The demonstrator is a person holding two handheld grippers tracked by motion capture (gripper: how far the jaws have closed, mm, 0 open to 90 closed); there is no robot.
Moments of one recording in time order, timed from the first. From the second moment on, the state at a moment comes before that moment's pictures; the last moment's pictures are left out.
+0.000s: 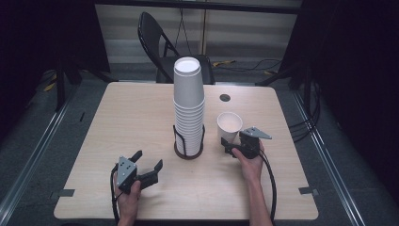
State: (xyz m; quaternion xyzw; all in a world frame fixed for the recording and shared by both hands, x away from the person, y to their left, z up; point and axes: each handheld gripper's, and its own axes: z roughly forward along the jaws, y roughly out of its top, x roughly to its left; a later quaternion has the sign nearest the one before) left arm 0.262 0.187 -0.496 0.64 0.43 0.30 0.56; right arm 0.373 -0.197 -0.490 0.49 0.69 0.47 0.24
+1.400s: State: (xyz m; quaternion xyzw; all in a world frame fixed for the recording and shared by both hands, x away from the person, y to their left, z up) left arm 0.260 0.185 -0.496 0.63 0.44 0.33 0.55; right arm 0.263 -0.164 -0.491 0.46 0.63 0.54 0.31
